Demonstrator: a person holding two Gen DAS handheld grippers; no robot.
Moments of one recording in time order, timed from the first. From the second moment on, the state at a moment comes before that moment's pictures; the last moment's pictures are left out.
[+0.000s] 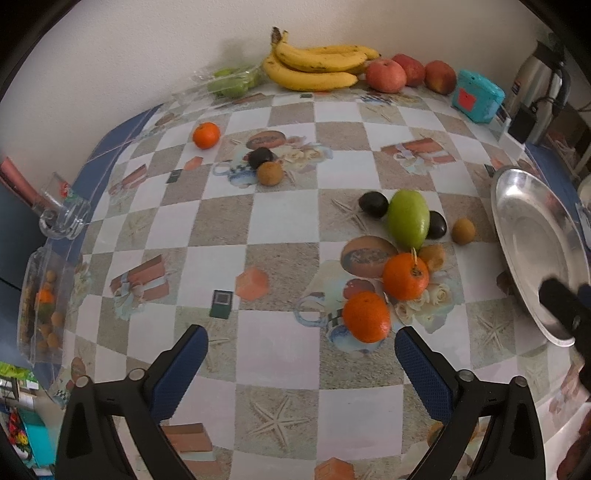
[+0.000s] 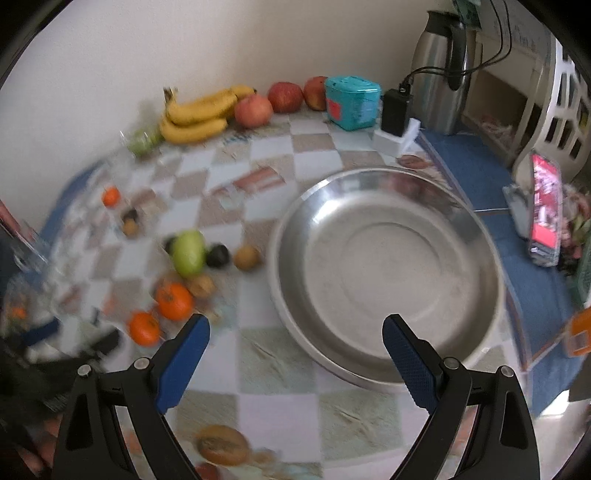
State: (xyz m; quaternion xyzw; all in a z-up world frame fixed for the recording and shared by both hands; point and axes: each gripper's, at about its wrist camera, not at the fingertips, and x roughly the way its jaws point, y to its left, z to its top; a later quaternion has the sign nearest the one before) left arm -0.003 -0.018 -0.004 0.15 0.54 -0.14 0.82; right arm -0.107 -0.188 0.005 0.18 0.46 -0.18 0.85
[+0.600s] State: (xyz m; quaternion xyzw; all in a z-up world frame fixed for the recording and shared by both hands) left arm 0.010 -0.046 -0.037 0.13 0.59 -0.22 0.76; right arm -0.057 -0.178 -0.001 0.23 0.48 -0.12 0.84
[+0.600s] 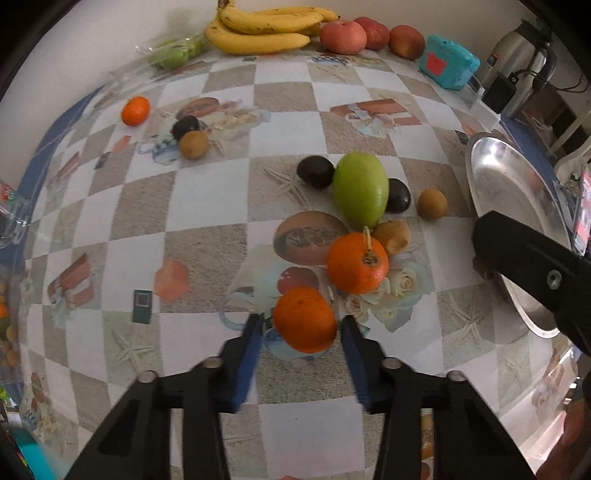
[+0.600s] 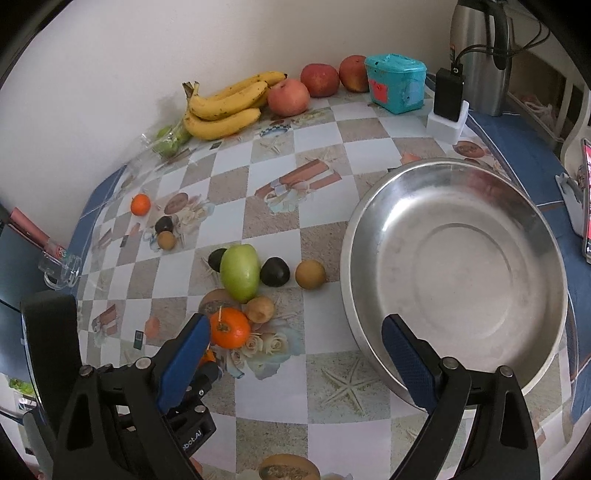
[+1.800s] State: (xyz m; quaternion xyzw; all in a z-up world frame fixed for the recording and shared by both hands) left arm 0.043 0.039 -0.017 0.00 0.57 -0.12 0.81; right arm -0.004 -0.124 -0.052 0.25 0.56 -0.09 0.79
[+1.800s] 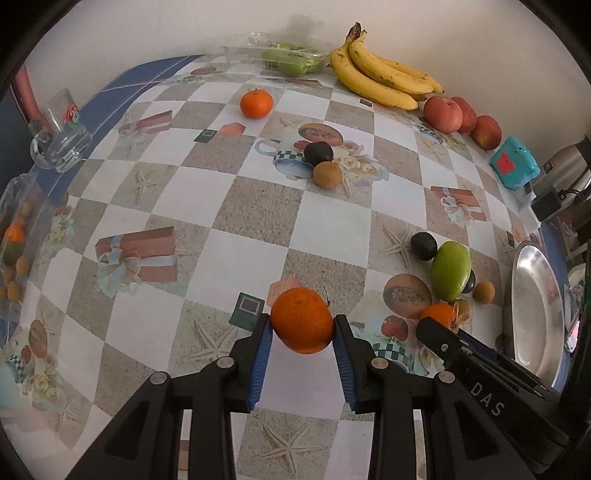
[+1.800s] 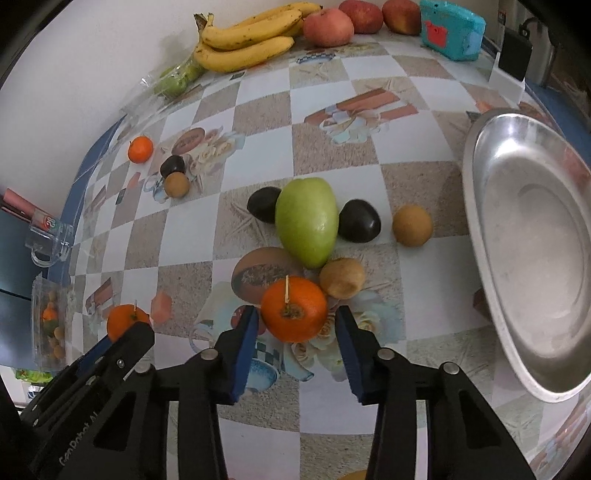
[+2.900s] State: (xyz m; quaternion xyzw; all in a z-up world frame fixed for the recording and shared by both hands) left arm 0.065 -0.025 0.026 -0.01 0.58 -0.13 0.81; right arm -0.035 -0.185 -0.005 0.27 0.49 -0.15 0.82
